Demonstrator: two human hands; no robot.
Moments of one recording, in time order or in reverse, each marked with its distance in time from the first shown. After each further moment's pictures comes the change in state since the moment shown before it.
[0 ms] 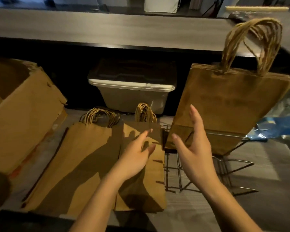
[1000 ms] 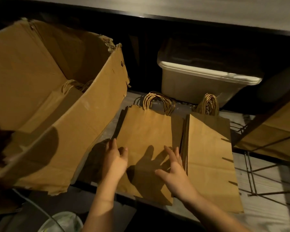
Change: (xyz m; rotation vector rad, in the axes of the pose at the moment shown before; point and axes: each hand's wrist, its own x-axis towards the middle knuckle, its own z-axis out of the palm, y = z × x) left_hand -0.052 -0.166 -0.157 0.170 0.486 -0.516; right_hand -0.054 -0.024 0.206 0.044 -0.662 0.561
